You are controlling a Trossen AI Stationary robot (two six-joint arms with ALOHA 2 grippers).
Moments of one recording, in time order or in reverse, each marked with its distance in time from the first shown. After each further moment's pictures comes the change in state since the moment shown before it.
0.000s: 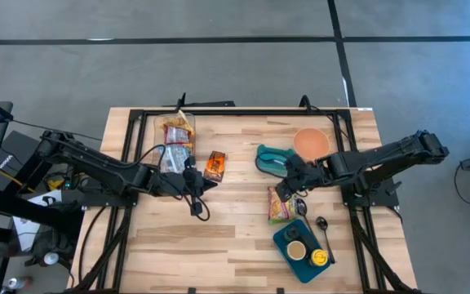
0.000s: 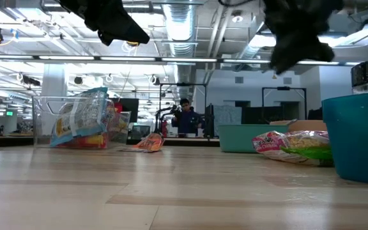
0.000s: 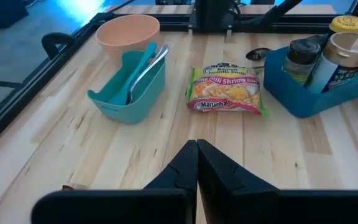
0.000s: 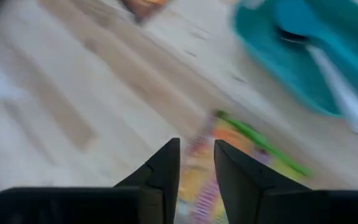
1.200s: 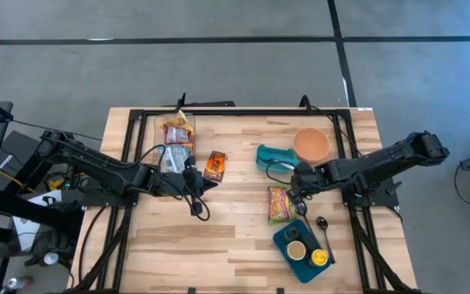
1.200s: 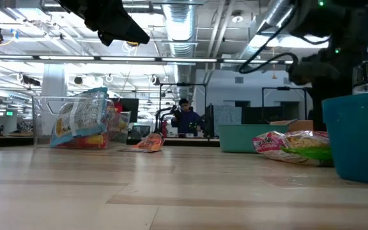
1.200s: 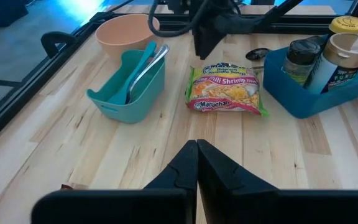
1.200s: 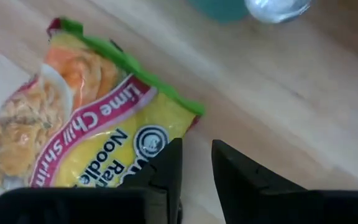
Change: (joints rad) left arm 0.000 0.001 0.000 0.000 0.002 -0.007; right arm -0.047 -0.004 -0.307 -0.010 -0.072 0.020
